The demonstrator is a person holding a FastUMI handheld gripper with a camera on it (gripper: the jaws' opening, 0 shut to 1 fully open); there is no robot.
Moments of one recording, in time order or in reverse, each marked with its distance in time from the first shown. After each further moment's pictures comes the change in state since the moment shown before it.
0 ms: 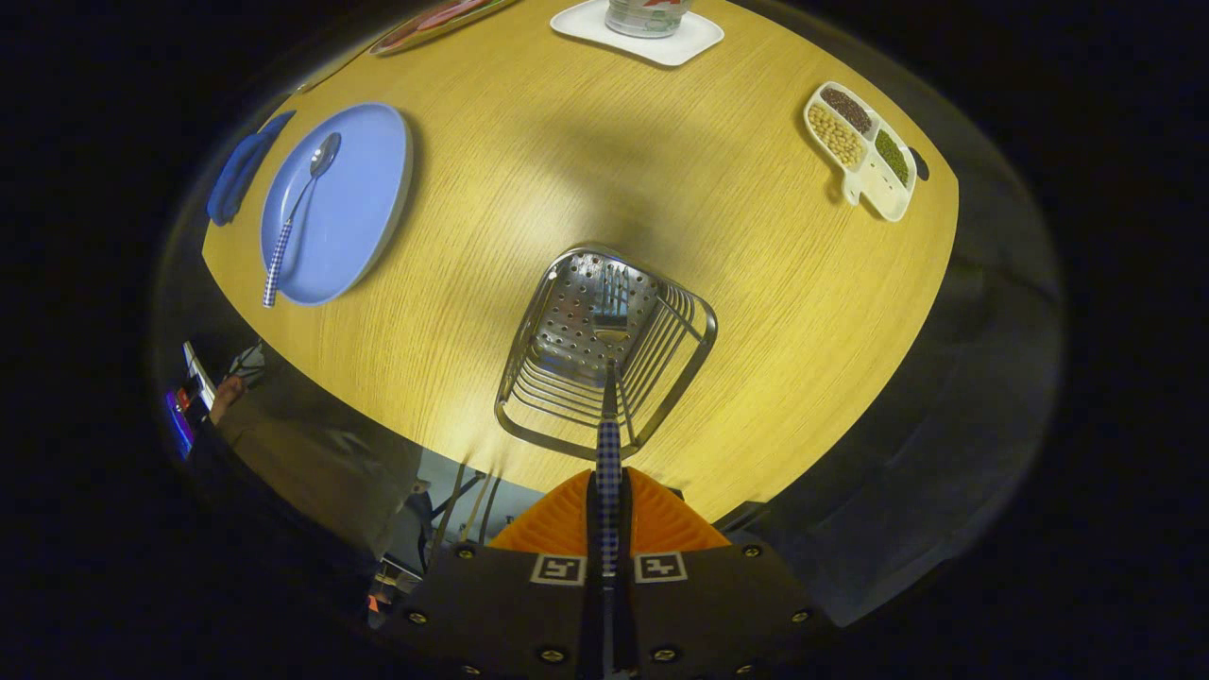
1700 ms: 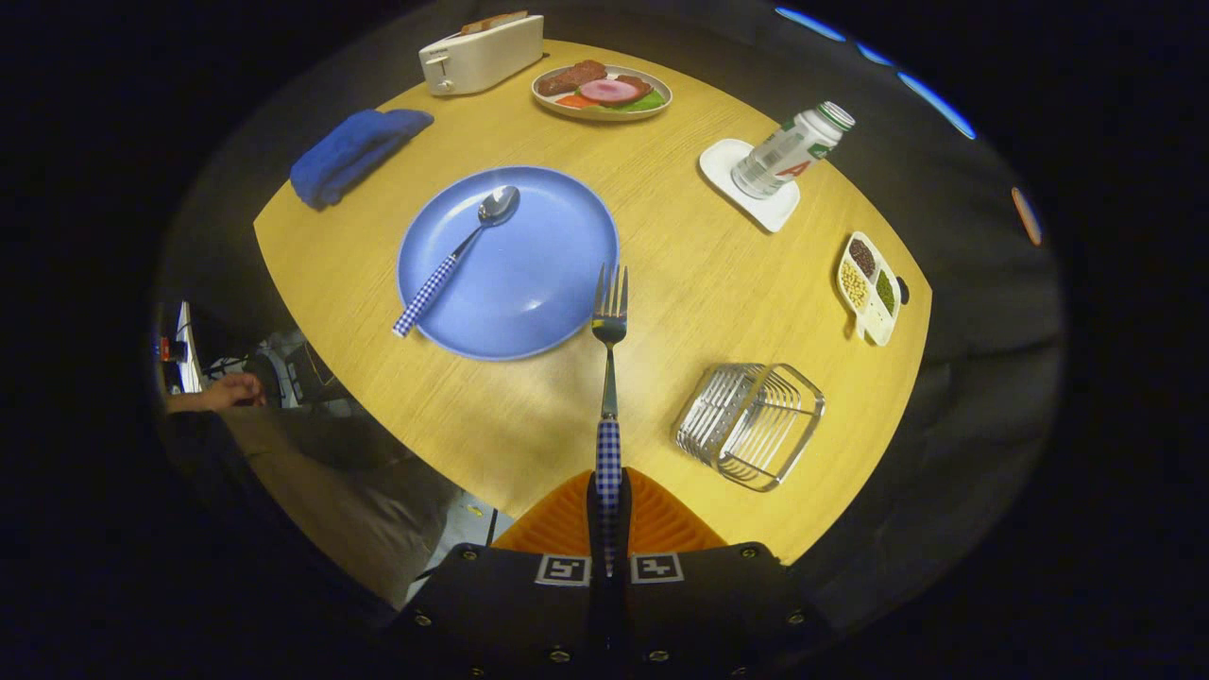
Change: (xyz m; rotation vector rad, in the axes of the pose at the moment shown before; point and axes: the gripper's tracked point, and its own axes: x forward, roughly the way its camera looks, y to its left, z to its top) arm -0.037 0.115 -0.002 -0.155 -0.437 -0.135
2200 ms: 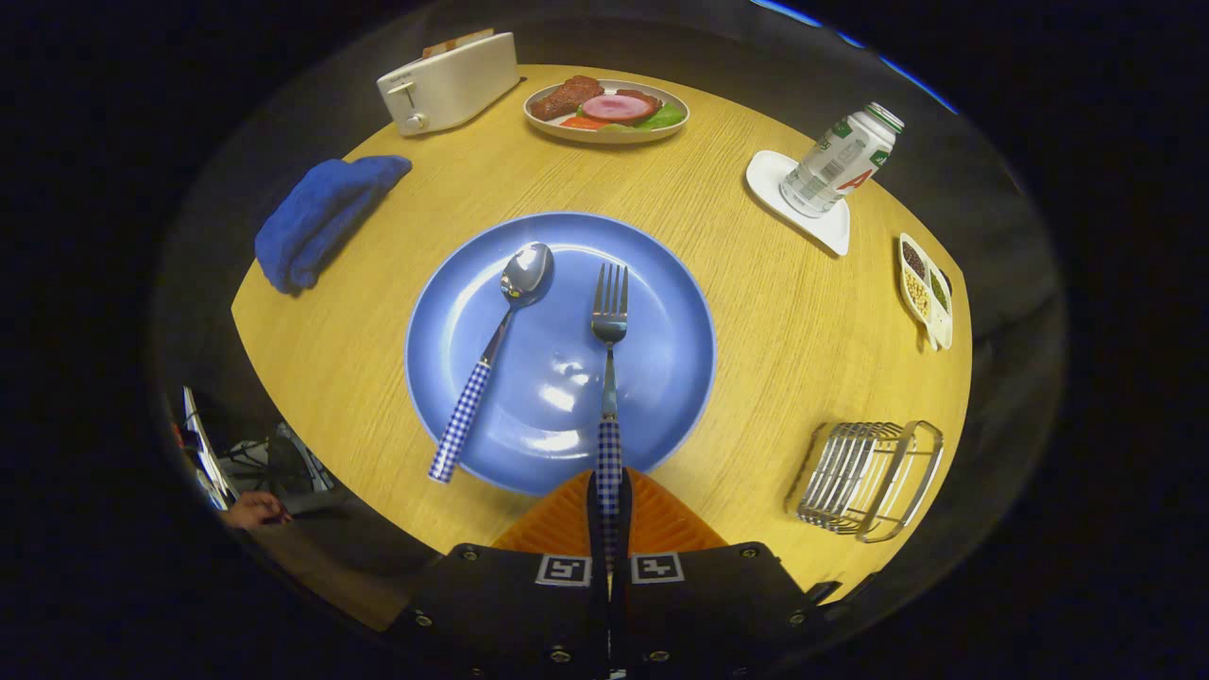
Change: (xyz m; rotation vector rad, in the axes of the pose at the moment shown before) arm 0.066 0.076 0.088 0.138 -0.128 0.056
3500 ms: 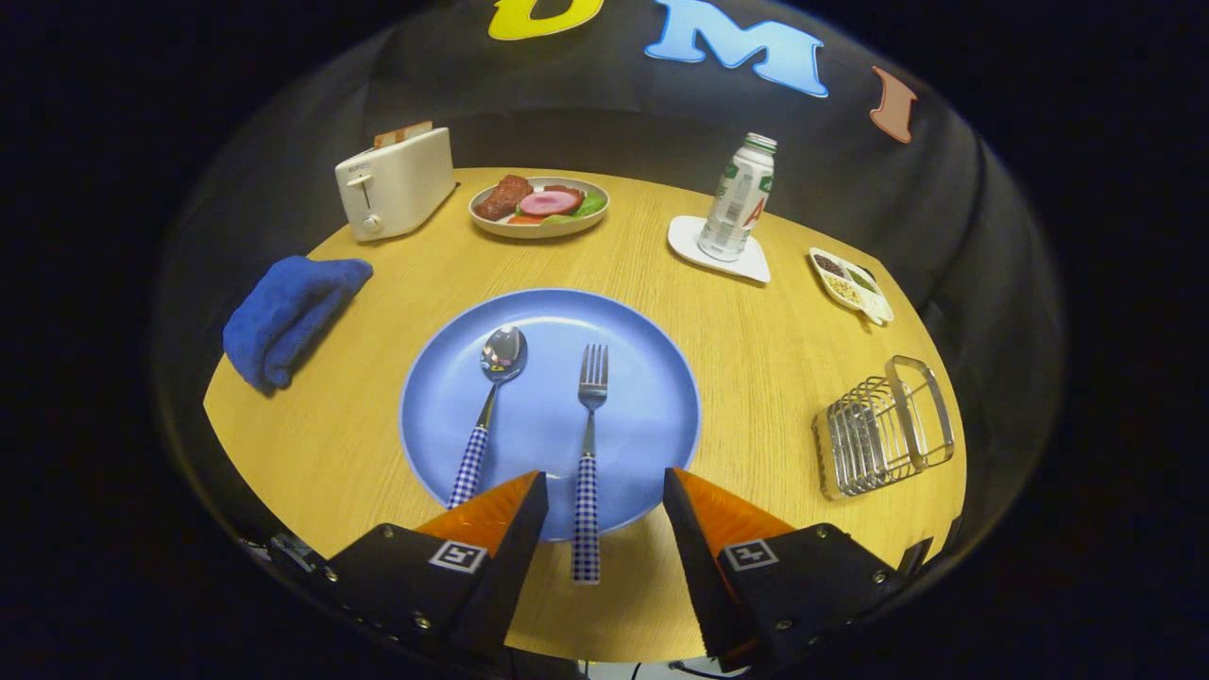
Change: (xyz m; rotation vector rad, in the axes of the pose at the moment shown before) arm 0.034 0.037 0.015 0.273 -0.405 -0.149
